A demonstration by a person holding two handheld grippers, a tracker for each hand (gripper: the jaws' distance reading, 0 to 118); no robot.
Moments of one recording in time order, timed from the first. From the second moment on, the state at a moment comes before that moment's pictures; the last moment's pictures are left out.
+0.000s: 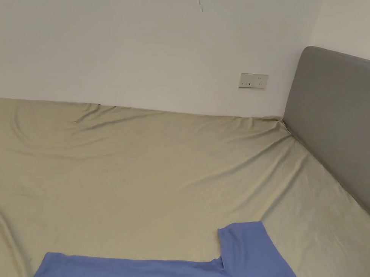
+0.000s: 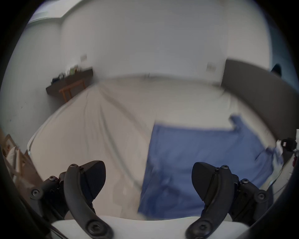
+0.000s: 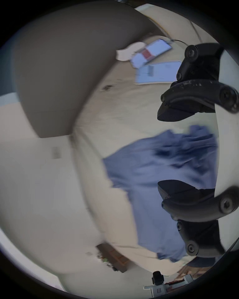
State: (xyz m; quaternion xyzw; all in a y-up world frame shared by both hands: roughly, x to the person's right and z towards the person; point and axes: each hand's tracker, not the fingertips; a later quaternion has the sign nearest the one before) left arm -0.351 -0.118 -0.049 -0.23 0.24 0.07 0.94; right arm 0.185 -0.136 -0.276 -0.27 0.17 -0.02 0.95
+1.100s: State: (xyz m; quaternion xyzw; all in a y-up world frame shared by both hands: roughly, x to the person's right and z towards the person) left arm -0.457 -0.229 -0.285 -0.43 0.24 0.13 0.86; right arm 0.085 -0.170 -0.360 -0.29 0.24 -0.03 0.93
